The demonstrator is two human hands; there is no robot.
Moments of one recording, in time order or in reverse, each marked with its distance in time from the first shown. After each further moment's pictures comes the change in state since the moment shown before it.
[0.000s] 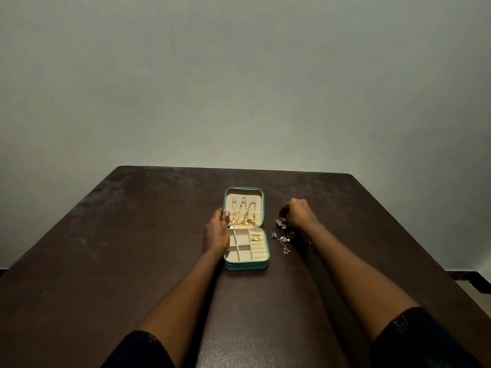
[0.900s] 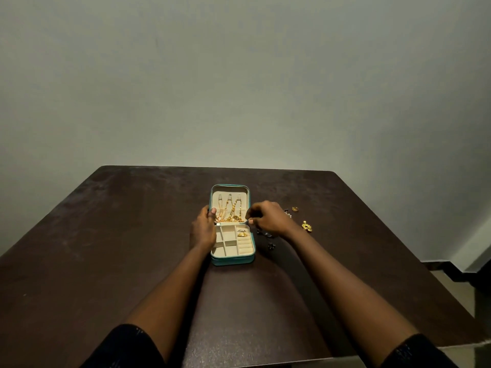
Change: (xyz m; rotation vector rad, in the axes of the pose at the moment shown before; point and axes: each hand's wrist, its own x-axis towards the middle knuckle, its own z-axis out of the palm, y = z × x) left_hand 0.008 -0.008 0.006 -0.007 0.013 0.020; right_hand -0.044 -0.039 -0.009 0.172 -0.088 -0.237
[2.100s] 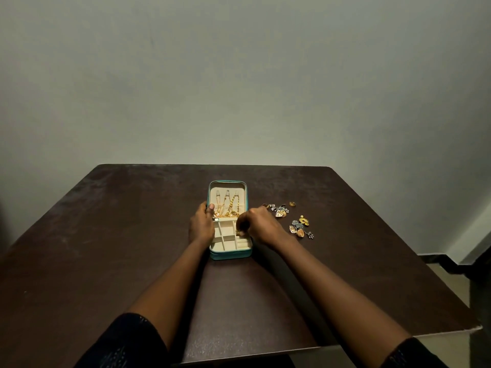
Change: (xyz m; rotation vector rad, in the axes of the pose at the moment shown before) left_hand -0.001 0.000 0.000 -0.020 -0.007 0.009; right_hand -0.018 -0.010 0.028 -0.103 0.044 -0.113
